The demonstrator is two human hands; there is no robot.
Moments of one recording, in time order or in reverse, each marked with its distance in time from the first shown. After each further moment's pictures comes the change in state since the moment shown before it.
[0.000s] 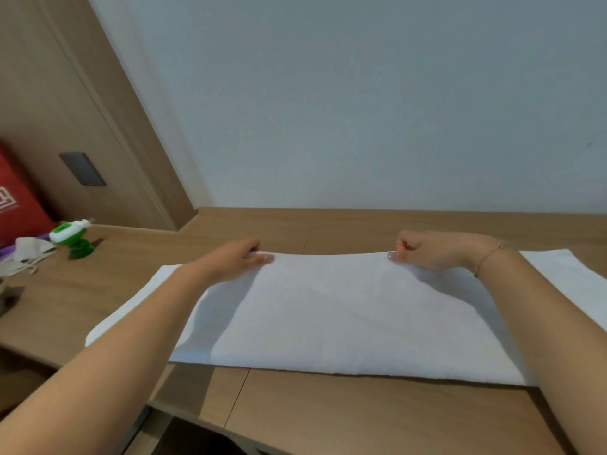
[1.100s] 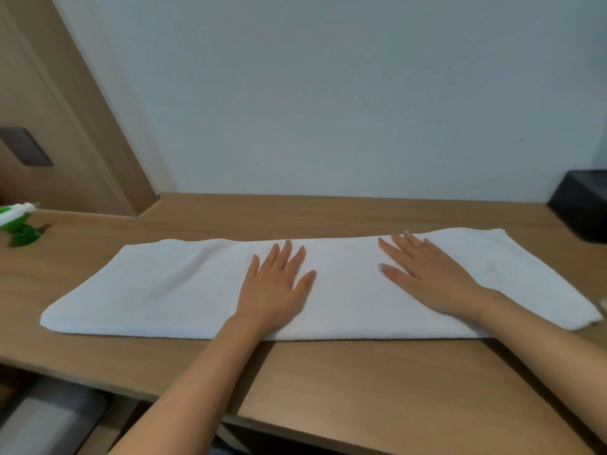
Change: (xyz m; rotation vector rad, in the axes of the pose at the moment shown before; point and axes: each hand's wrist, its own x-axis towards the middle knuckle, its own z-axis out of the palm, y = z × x) left_hand -0.044 0.111 0.108 0.115 0.057 0.038; right_hand -0.059 0.055 0.067 -0.269 0.257 0.009
